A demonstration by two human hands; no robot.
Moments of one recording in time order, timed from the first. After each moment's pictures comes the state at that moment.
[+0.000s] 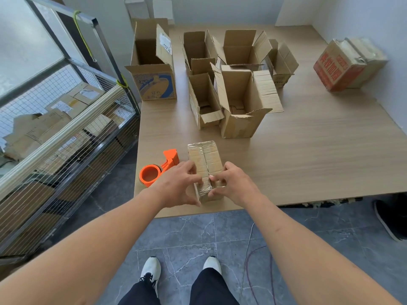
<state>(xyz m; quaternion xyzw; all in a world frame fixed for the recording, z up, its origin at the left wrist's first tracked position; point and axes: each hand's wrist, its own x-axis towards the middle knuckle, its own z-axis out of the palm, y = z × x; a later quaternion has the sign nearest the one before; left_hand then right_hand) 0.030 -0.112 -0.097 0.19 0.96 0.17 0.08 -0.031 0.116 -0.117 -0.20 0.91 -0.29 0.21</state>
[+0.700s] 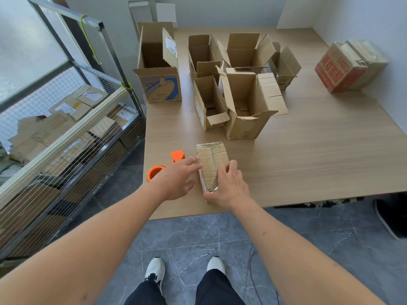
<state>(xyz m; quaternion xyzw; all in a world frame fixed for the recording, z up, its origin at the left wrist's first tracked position) 0.021 -0.140 -0.097 0.12 0.97 0.19 0.13 -0.002 0.064 -0.108 -0.12 0.97 -0.13 0.16</state>
